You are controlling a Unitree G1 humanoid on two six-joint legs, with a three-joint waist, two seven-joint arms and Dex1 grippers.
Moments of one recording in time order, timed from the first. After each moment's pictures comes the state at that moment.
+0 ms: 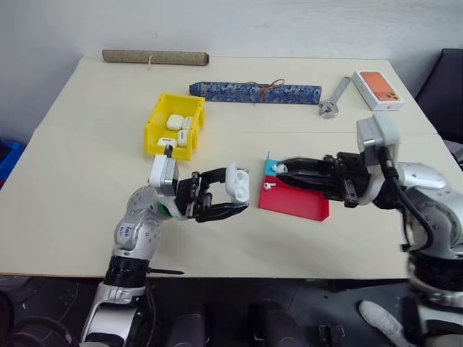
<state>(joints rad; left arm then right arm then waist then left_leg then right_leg) -0.49 0.26 -0.01 0.01 -0.72 0.17 -1.27 -0.53 -0.46 -0.22 -0.42 0.84 0.72 1.05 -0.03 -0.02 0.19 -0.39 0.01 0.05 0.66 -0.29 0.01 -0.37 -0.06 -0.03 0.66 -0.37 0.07</state>
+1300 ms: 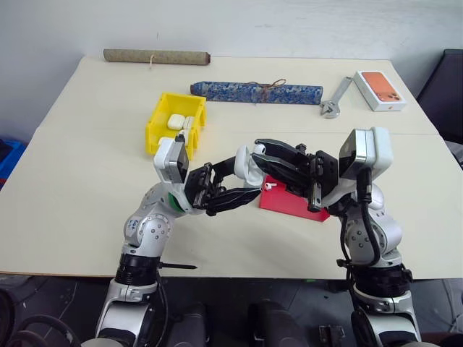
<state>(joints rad) -0.50 0.19 0.00 -0.07 -0.81 0.35 -1.17 -0.47 -0.29 -0.03 -0.28 0.73 0.19 1.06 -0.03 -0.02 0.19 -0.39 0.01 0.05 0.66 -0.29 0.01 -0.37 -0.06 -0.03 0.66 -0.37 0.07</state>
